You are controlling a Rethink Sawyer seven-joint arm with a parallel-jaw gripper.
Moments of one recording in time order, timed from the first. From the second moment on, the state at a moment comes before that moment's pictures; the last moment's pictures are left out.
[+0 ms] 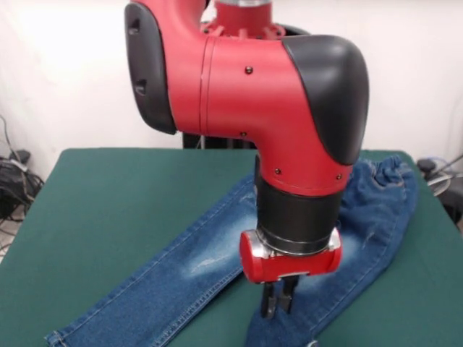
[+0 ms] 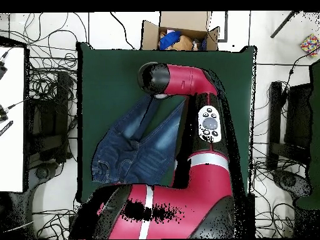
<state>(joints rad) -0.21 -0.34 0.07 1.09 -0.12 0.75 1.38</state>
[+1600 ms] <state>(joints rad) -0.41 0.00 0.20 0.59 -0.14 1.10 1.28</state>
